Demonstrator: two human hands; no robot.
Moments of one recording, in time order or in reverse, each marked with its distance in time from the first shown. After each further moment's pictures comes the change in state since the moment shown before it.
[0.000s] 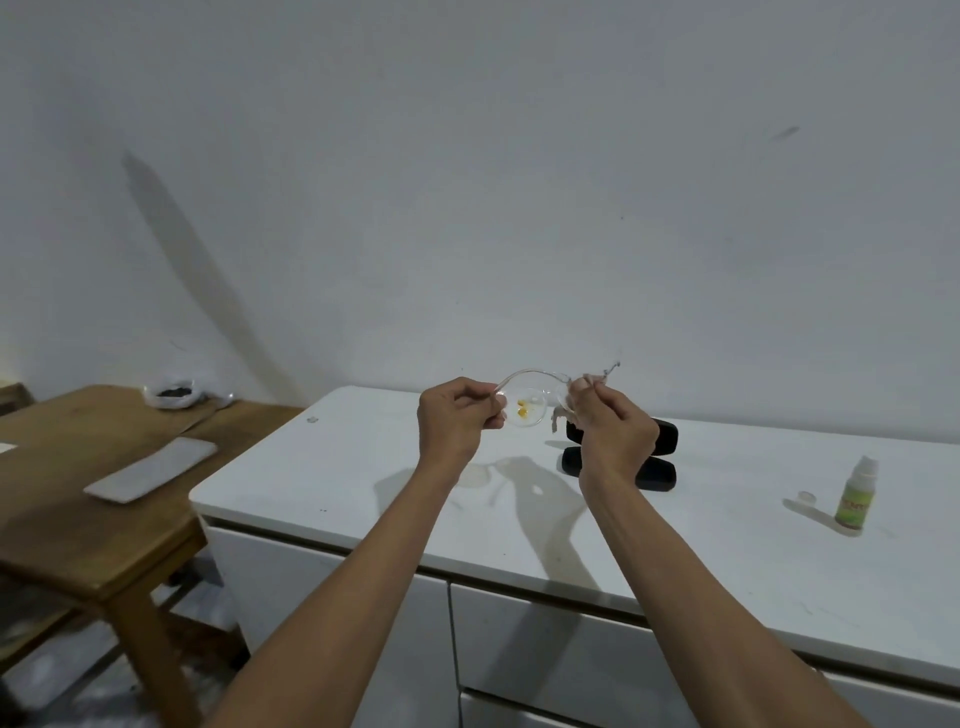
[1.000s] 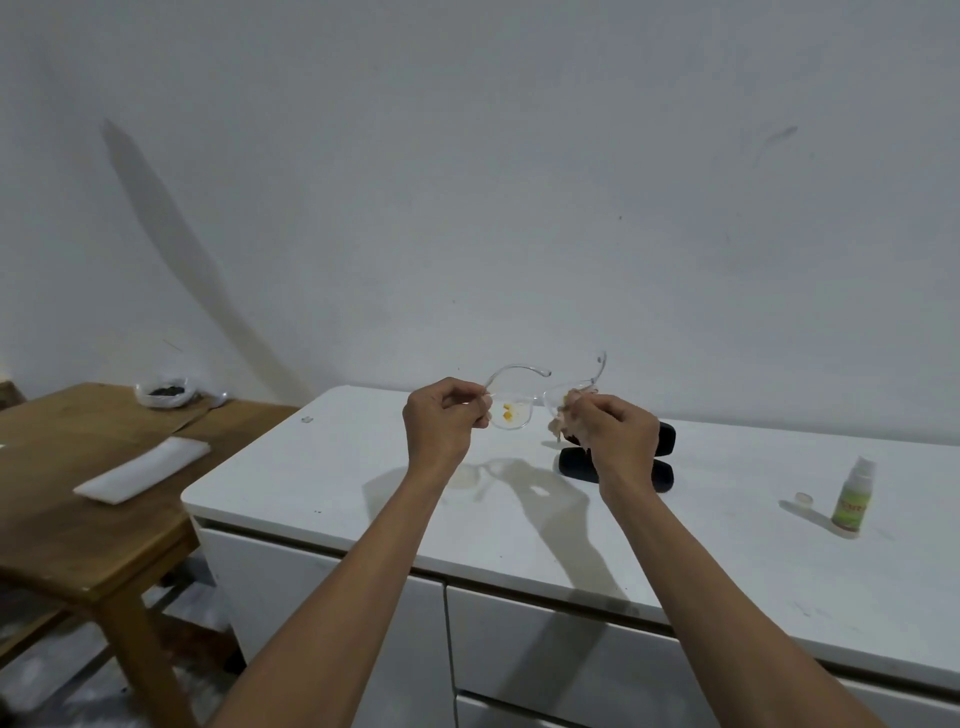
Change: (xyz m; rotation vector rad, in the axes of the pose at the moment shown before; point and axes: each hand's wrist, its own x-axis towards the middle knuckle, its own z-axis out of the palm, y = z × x) left_hand -0.001 0.000 -0.008 0.102 0.061 0.069; right_hand 0.007 -0.009 -0.021 -0.313 -0.211 -0.010
